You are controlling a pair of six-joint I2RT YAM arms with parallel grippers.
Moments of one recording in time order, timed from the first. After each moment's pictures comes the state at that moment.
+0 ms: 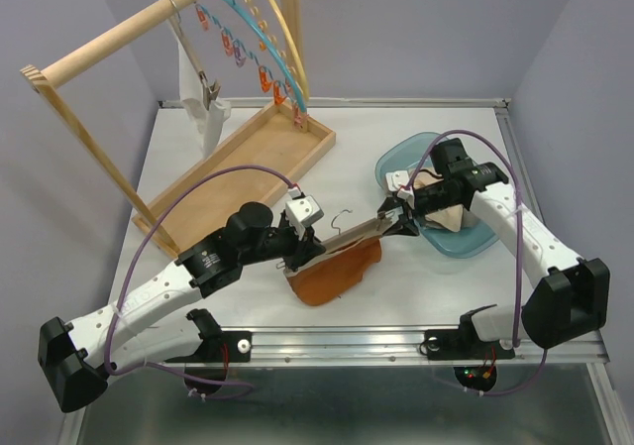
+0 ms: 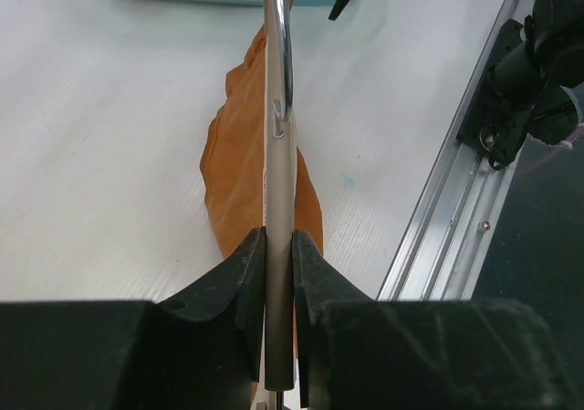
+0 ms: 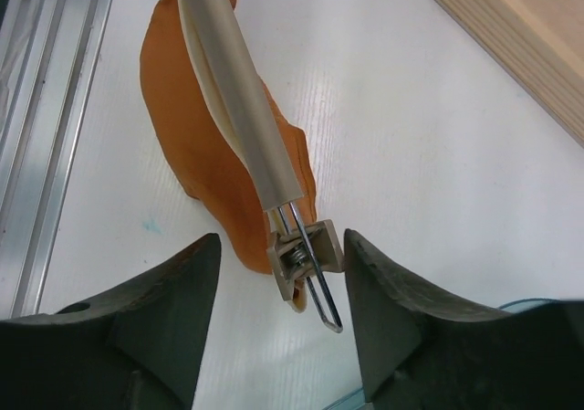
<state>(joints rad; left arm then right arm) -0.88 0.87 0.72 -0.25 0.26 -0.09 0.31 1.34 1.14 -0.94 -1.01 -1.21</state>
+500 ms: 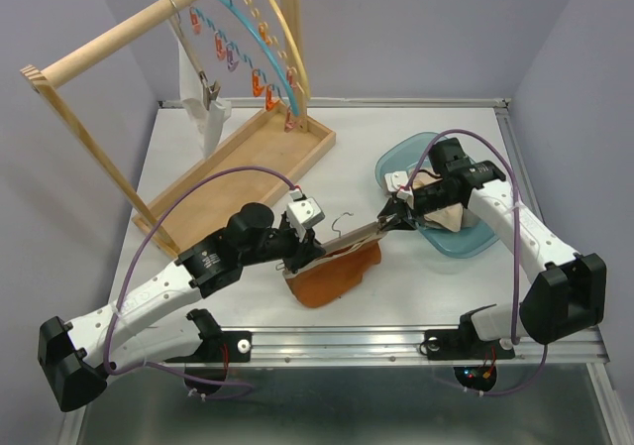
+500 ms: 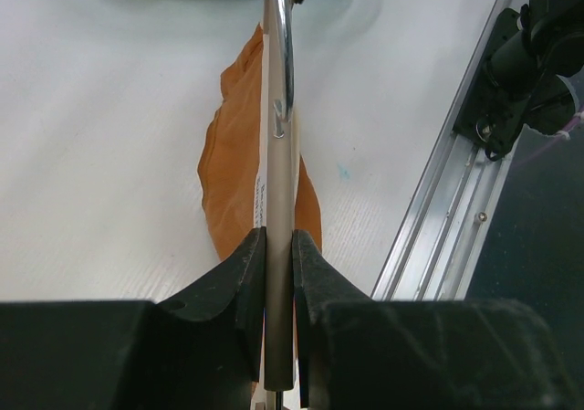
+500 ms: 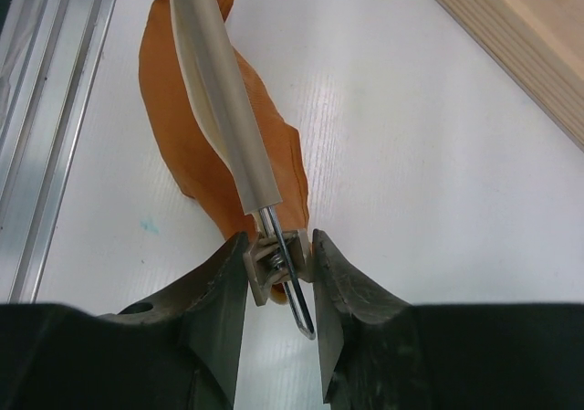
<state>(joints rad) -0.89 0.87 0.73 -0.28 0.26 -0.08 0.31 1.37 1.15 -0.96 -1.02 -1.25</state>
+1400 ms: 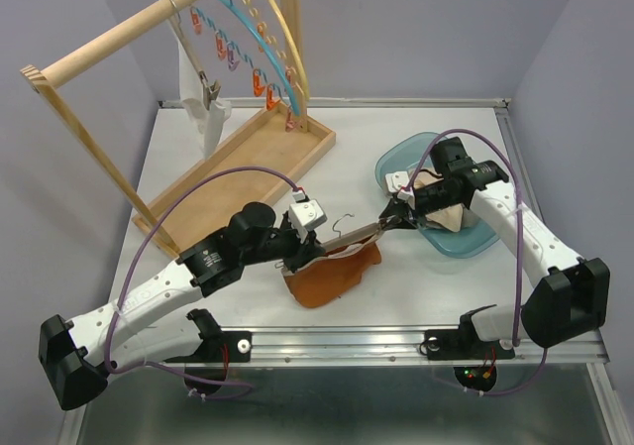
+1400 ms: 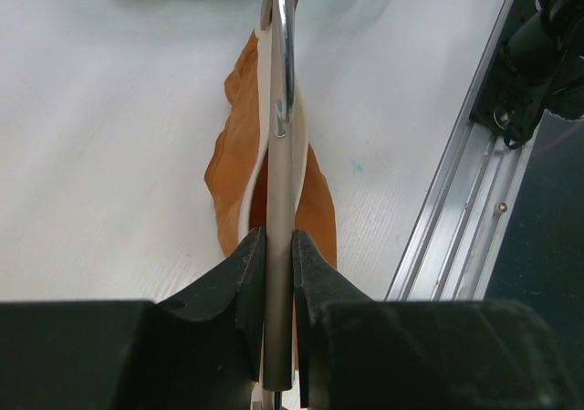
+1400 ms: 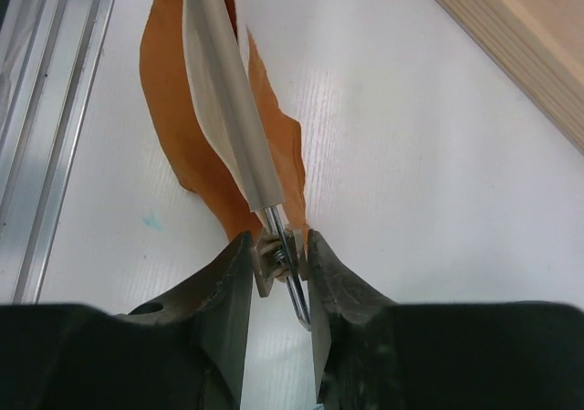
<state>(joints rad) -0.90 0.88 0.74 -0.29 0.25 -0.03 0.31 1.35 1.17 -0.98 -1.01 -1.25</state>
